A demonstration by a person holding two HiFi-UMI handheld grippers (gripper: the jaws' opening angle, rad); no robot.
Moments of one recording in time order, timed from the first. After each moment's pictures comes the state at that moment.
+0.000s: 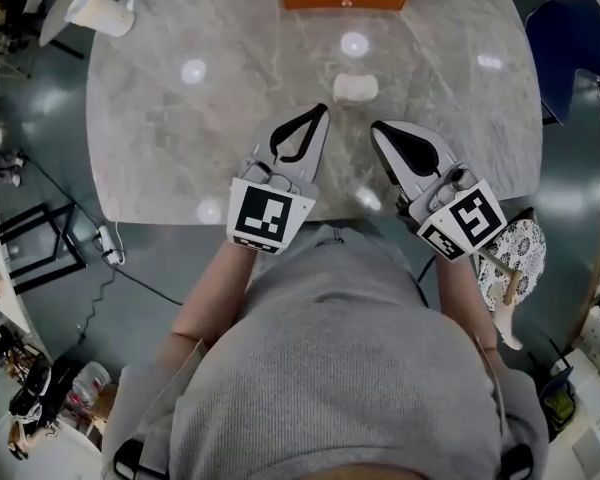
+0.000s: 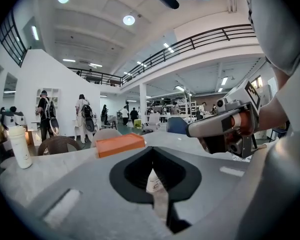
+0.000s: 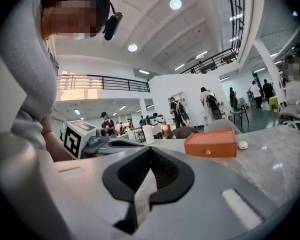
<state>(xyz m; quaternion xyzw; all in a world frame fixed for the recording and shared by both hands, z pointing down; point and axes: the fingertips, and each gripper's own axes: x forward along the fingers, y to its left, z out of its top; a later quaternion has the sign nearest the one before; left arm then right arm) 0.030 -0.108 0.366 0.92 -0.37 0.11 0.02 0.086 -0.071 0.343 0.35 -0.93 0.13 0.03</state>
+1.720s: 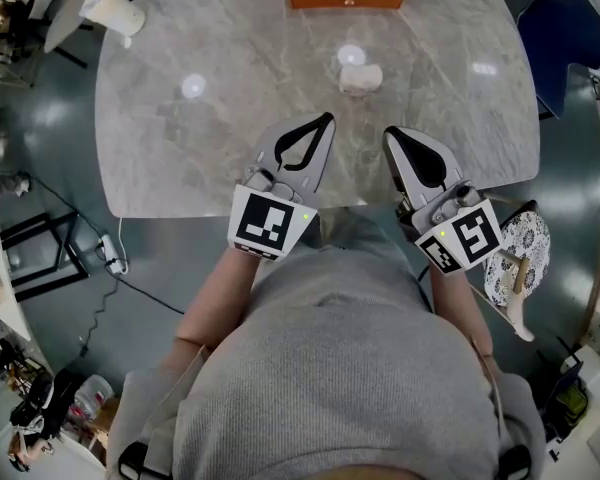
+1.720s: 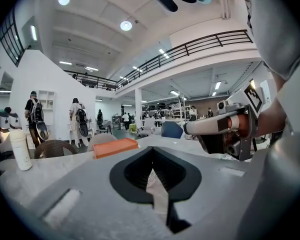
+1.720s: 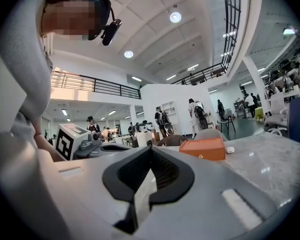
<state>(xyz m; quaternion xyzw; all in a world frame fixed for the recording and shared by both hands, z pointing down) 0.012 -0.063 0.346 0.93 -0.35 0.08 0.01 0.079 -0.029 0.321 0.43 -0.90 0.10 -0.01</state>
